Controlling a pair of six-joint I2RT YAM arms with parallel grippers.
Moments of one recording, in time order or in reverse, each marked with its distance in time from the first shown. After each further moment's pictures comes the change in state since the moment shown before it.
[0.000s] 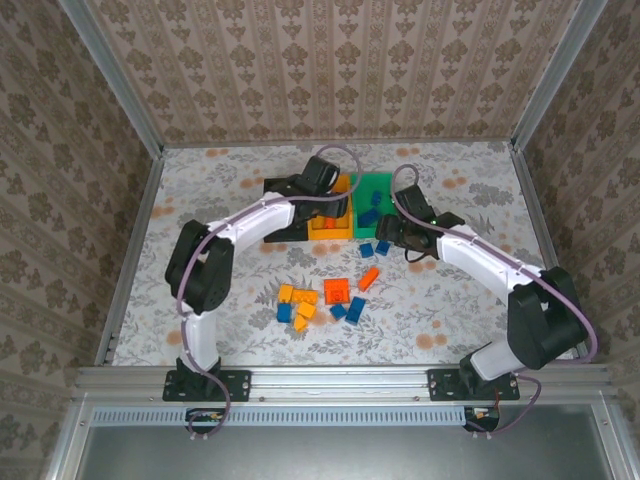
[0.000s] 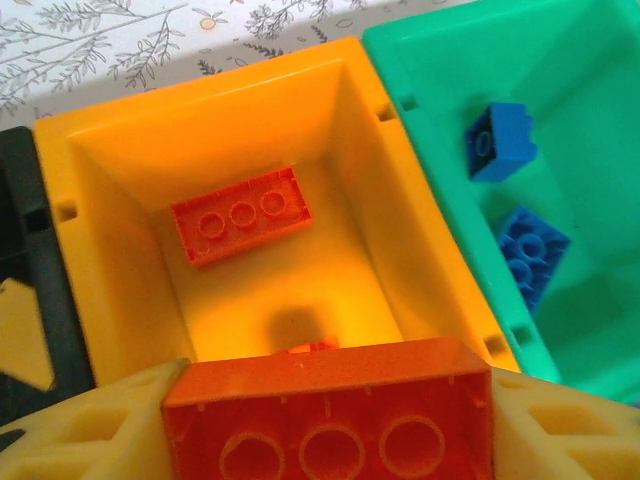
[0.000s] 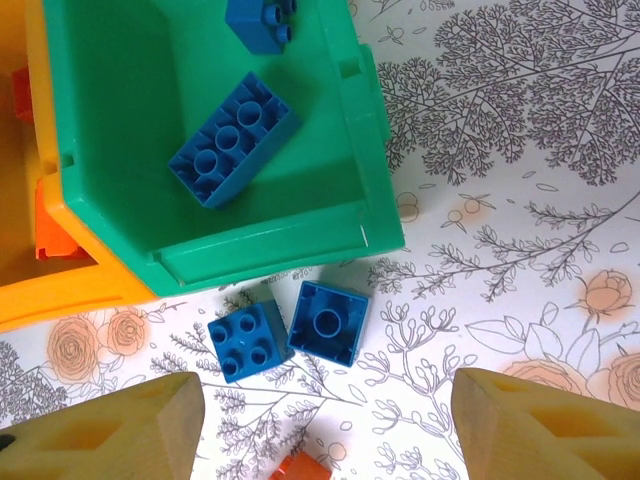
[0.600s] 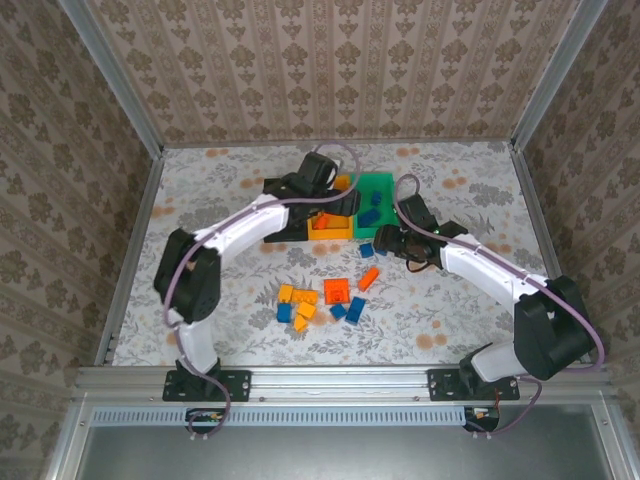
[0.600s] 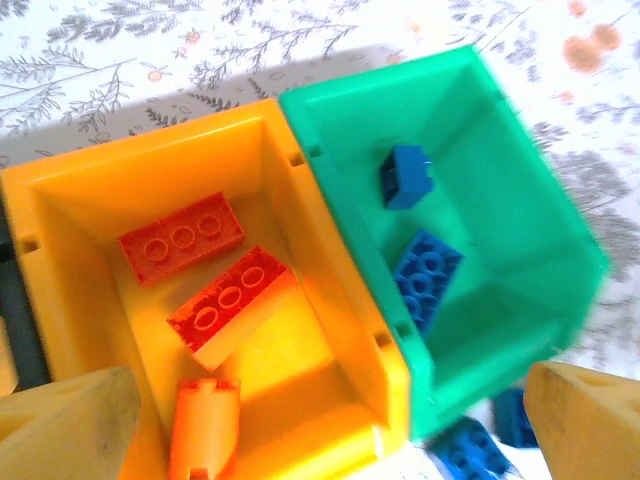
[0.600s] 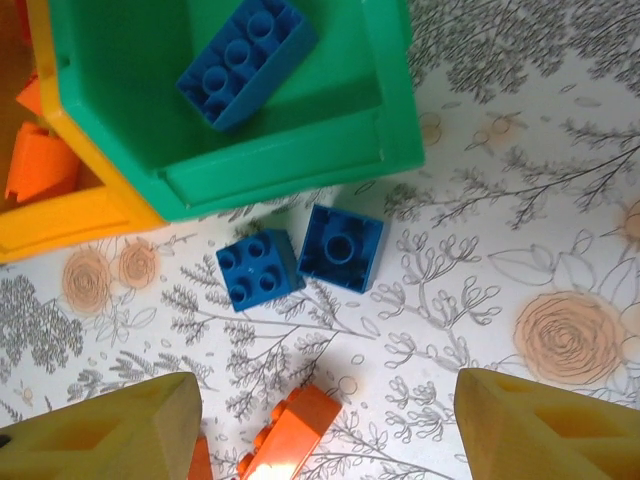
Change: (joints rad) left arm -0.026 -0.158 -0.081 0.049 0.070 -0.031; right arm 0.031 -0.050 -0.076 -0.001 -0.086 0.024
